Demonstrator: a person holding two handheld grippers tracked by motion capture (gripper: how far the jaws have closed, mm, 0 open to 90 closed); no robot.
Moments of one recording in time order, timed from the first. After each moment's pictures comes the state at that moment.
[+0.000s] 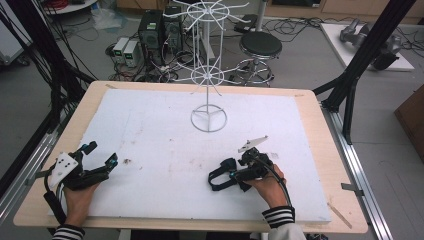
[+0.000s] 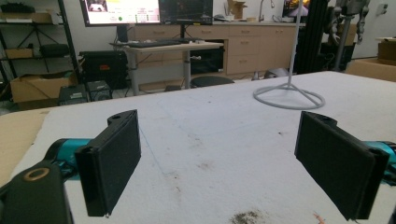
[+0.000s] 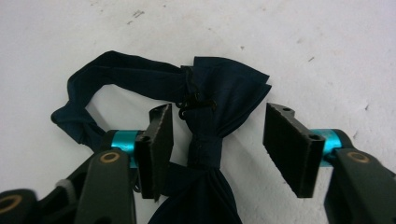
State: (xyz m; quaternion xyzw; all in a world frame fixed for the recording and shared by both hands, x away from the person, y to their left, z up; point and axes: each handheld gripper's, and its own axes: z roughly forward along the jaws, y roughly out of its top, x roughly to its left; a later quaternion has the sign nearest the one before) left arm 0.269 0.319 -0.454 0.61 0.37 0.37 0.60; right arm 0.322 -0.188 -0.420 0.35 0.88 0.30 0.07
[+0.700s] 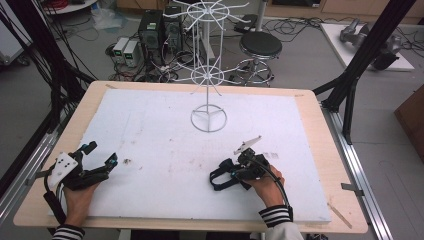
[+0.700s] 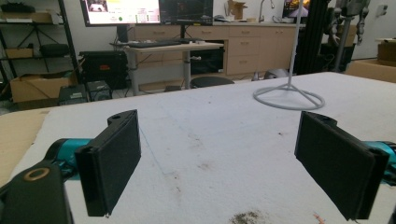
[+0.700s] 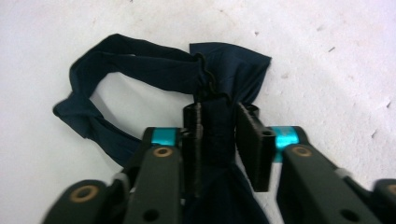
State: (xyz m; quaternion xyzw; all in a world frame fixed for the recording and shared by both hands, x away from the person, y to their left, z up) left arm 0.269 0.319 -0.454 0.61 0.37 0.36 0.60; right arm 0.322 -0.179 -0.422 0.33 0.90 0.27 0.06
